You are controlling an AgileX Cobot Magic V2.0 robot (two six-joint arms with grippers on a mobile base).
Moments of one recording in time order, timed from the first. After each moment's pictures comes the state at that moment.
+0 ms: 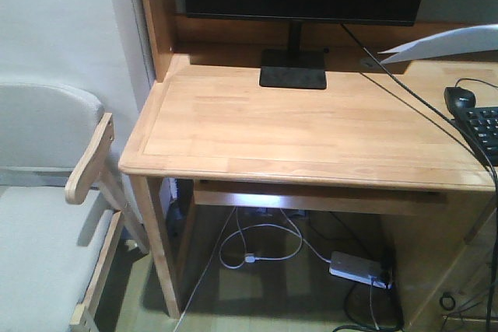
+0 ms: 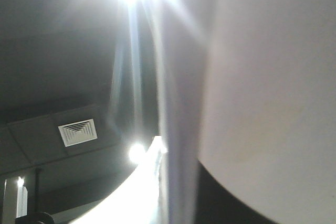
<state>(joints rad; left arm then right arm) -0.70 0.09 -0.74 0.13 0.78 -0.08 0.51 0.34 -0.33 -0.14 -0.99 1.05</state>
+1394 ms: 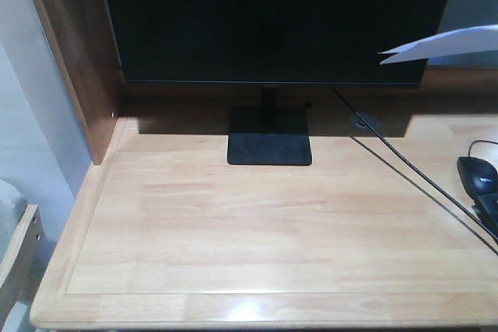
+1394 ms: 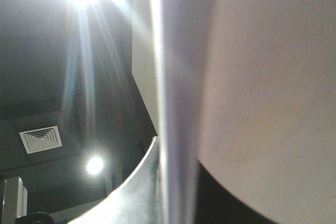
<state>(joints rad) -0.70 0.09 -0.74 0.13 0.78 -0.08 0.51 0.34 -0.33 -0.14 -0.99 1.05</state>
